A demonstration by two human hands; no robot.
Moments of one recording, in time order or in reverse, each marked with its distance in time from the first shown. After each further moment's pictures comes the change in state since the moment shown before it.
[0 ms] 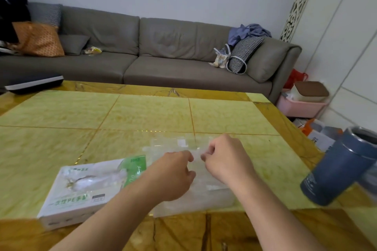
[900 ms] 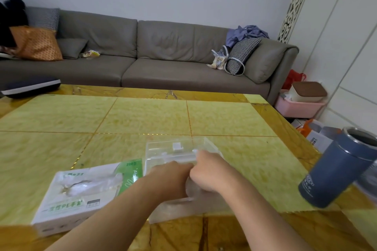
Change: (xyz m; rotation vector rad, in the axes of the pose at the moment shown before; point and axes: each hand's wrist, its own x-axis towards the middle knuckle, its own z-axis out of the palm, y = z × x) left_hand 0.013 0.008 0.003 0.342 -0.249 0.038; right_hand -0.008 -0.021 -0.004 -0.036 -0.451 0.017
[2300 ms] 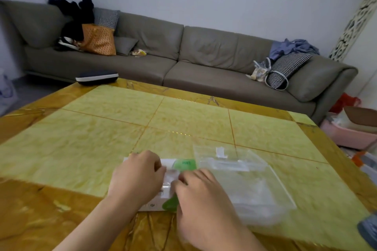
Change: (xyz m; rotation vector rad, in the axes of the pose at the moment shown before) left_hand -0.103 -0.126 0.019 -0.250 0.614 -0.576; right_hand -0.052 -0.094 0.081 -0.450 0.200 -0.702
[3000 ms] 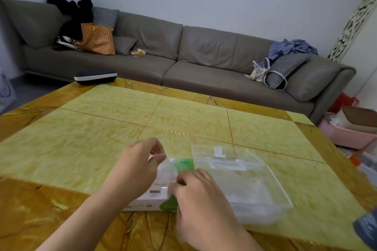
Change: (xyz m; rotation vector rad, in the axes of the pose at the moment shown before) left_hand 0.006 -0.005 -0.010 -0.376 0.062 0.197; right_hand -0.005 0.001 0.004 0.003 0.023 0.007
